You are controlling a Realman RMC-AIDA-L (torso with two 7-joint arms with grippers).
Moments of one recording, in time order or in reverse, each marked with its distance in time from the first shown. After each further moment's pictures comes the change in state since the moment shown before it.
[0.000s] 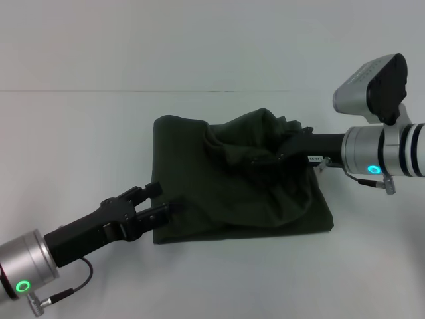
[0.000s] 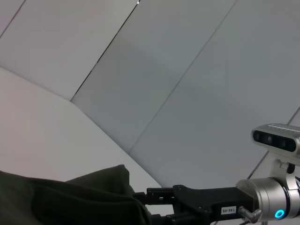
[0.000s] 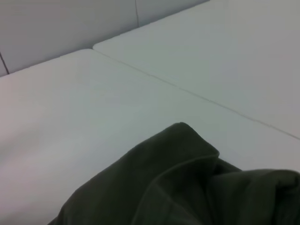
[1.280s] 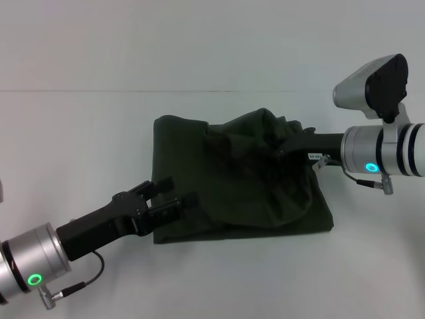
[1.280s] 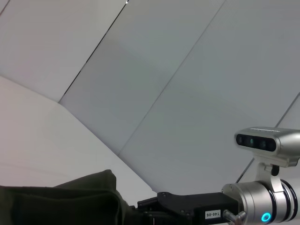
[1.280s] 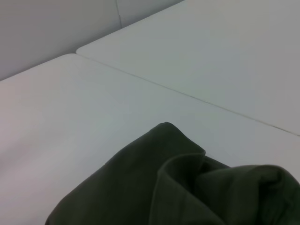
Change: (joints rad) left arm -0.027 -0.014 0.001 -0.003 0.000 -0.002 0.005; right arm 0.018 -0.004 0.001 0.043 0.019 0.043 0.045
